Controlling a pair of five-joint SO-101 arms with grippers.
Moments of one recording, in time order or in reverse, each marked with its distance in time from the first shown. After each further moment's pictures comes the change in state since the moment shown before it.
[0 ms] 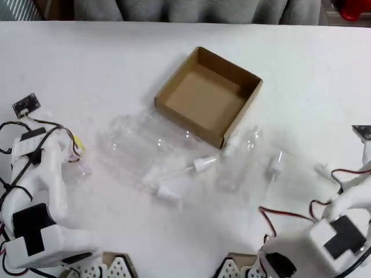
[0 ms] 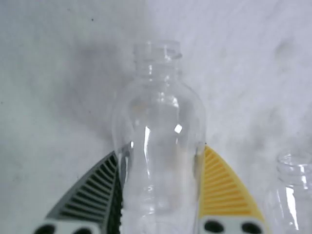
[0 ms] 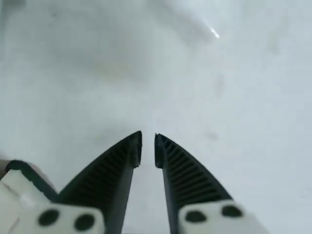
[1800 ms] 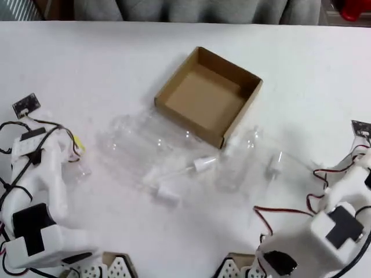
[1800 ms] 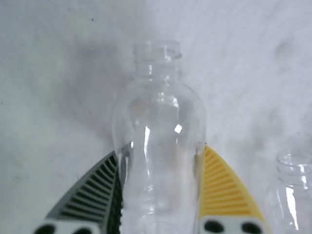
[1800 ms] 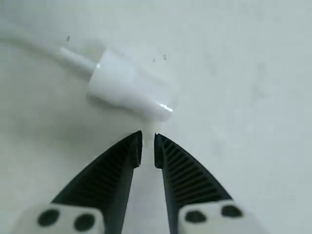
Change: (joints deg) left arm 0.0 0.0 0.0 0.0 0.0; right arm -6.7 7.2 8.1 -22.2 -22.9
